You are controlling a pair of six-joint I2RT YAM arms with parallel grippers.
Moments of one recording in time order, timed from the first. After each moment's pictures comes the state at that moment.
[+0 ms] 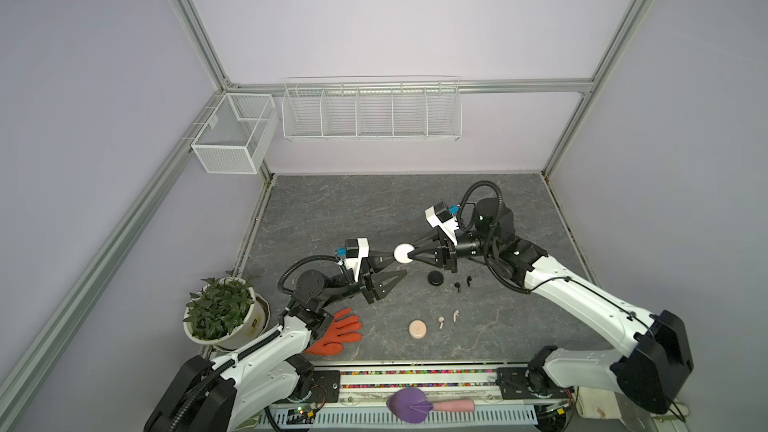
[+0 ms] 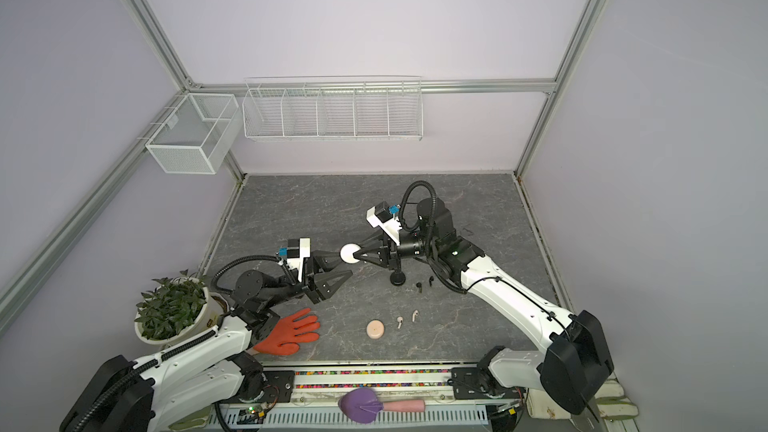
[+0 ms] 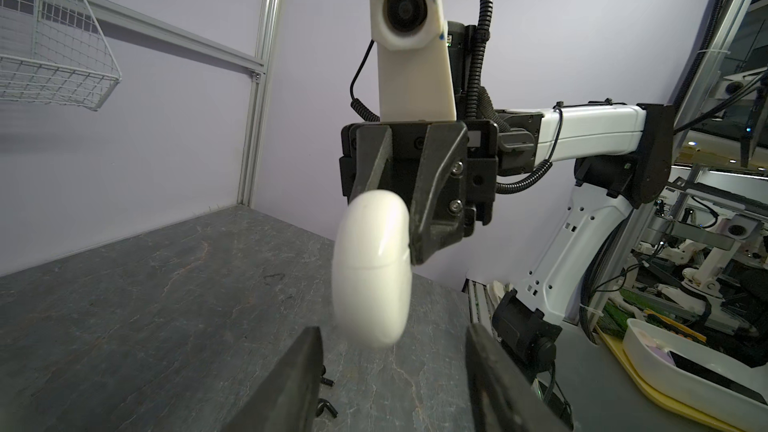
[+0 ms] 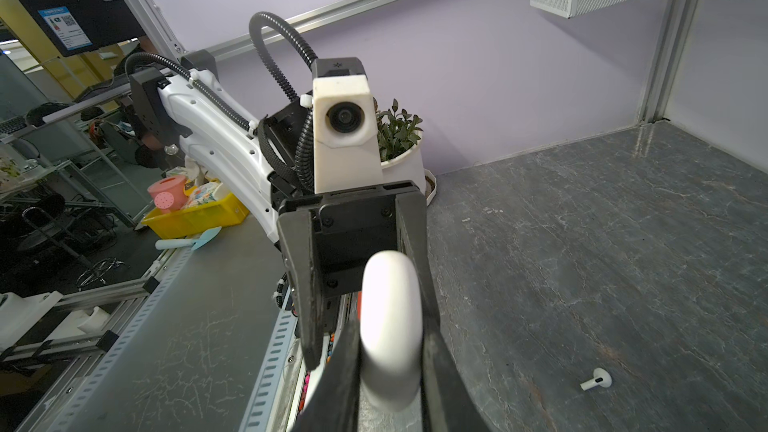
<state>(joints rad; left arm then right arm) -0.62 1.00 0.30 1.01 0.71 -0.43 0.66 1.29 1.01 0.01 -0.98 0.05</state>
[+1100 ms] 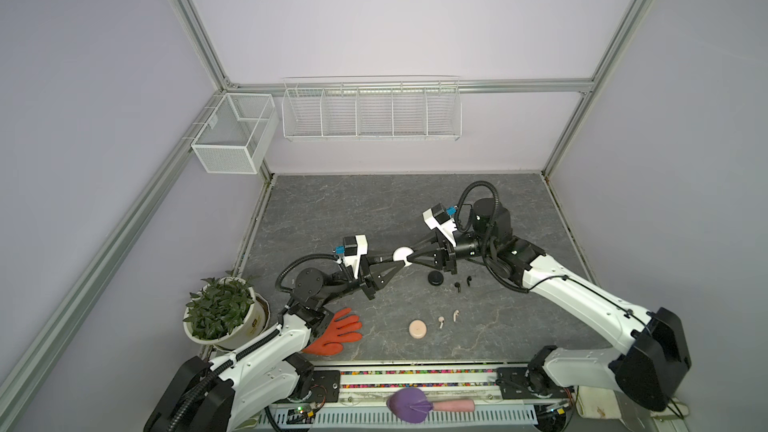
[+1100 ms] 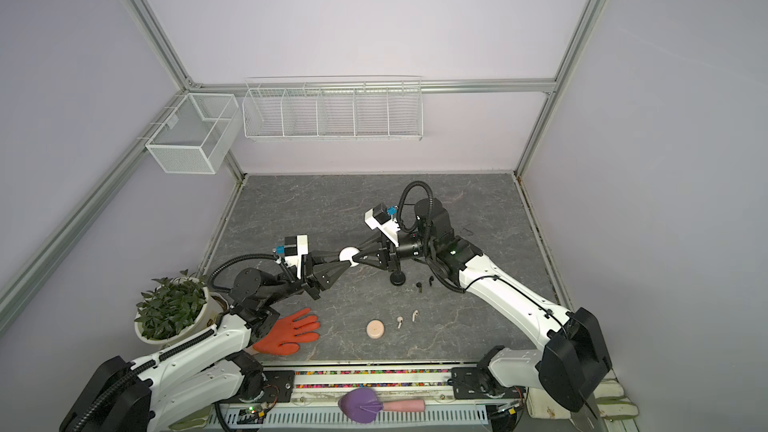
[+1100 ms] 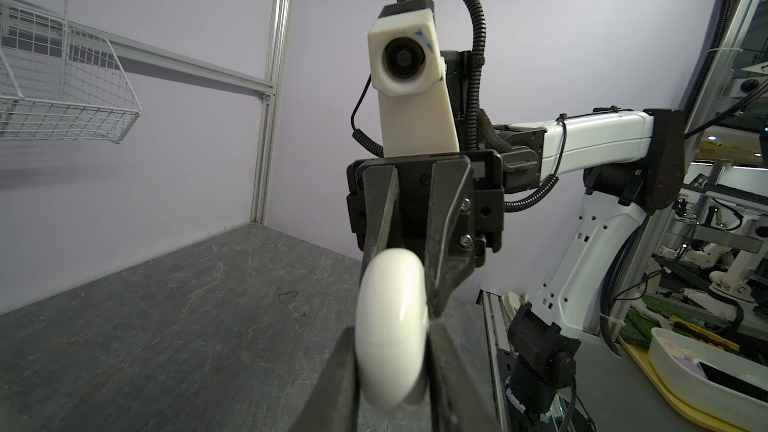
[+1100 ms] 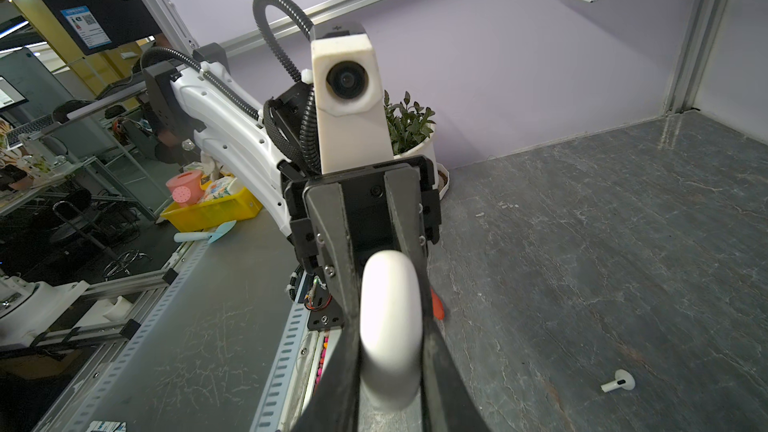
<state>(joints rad) -0.62 1.00 0.33 1.01 0.70 -0.41 0.66 1.30 1.01 0.00 -1.01 0.05</state>
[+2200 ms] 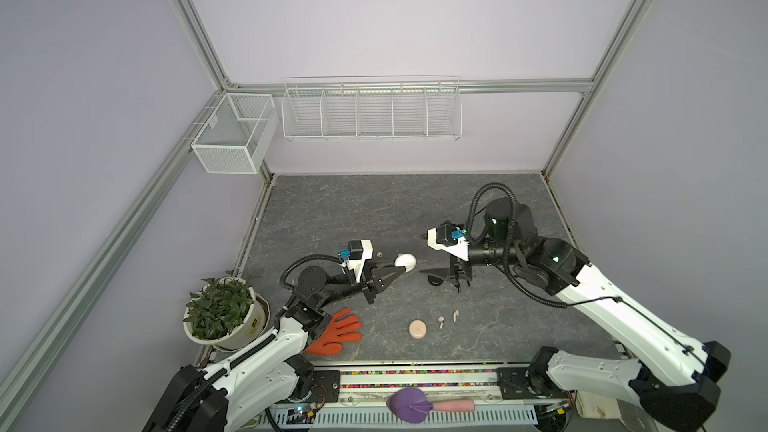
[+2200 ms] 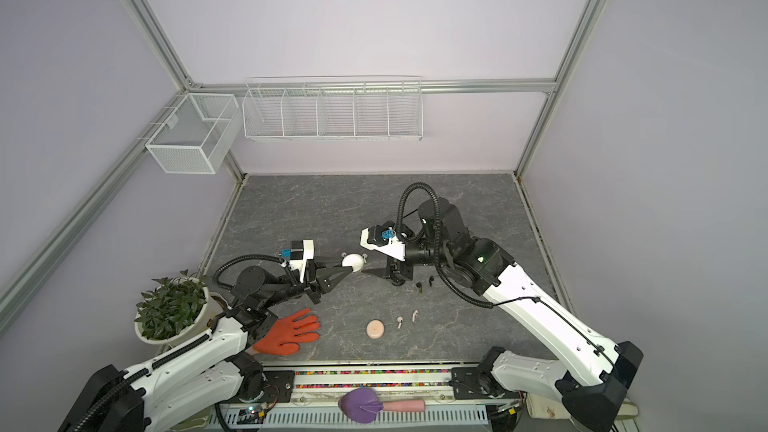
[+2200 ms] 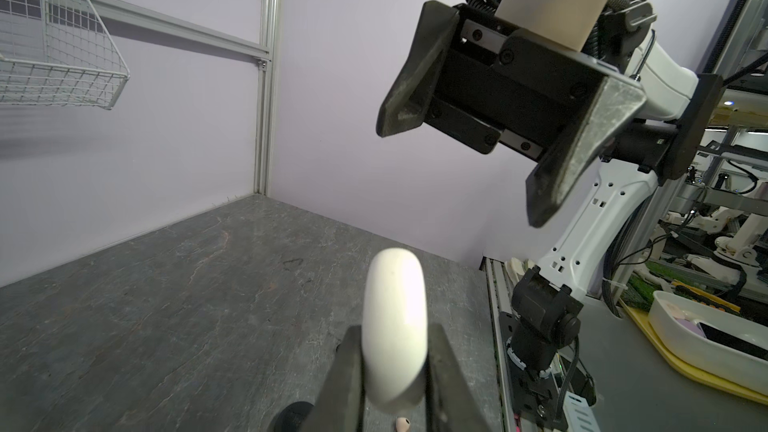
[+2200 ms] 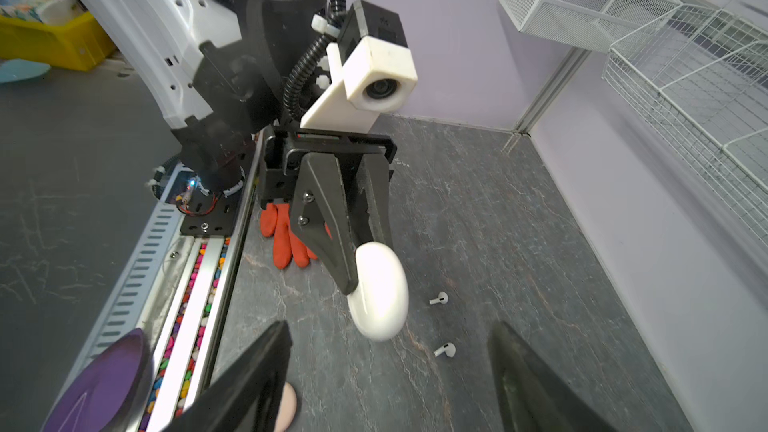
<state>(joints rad) -0.62 0.96 0.33 0.85 0.72 -0.31 0.79 1.15 1.25 -0.60 -0.52 -0.56</state>
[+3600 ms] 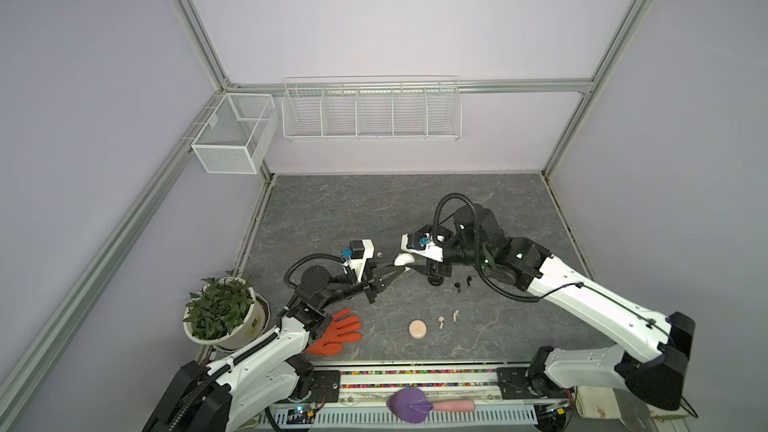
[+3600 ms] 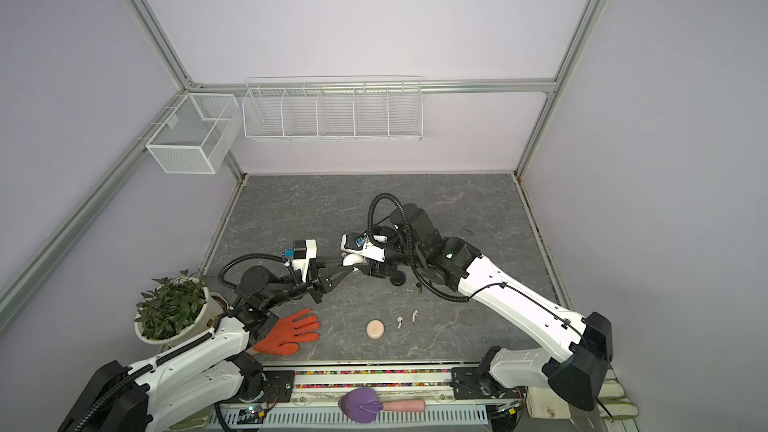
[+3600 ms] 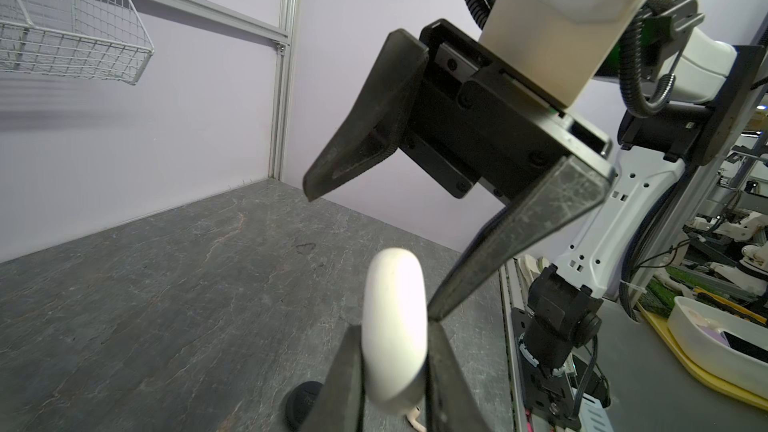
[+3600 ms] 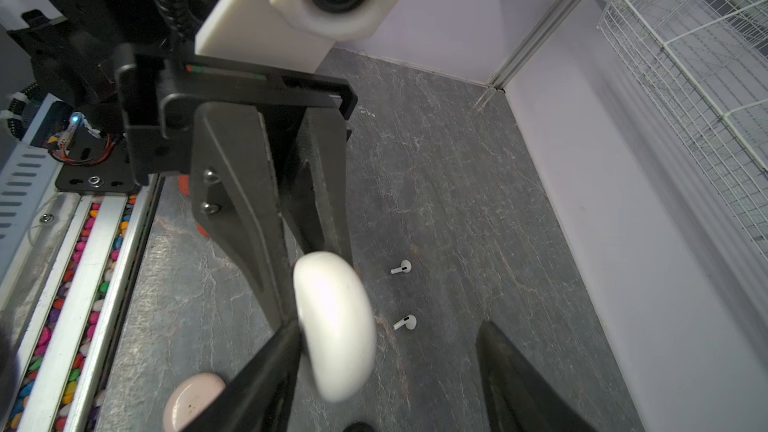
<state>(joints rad) -0.62 0.97 0.31 0.84 0.68 -0.31 0.87 1.28 1.22 -0.49 -0.29 -0.62</state>
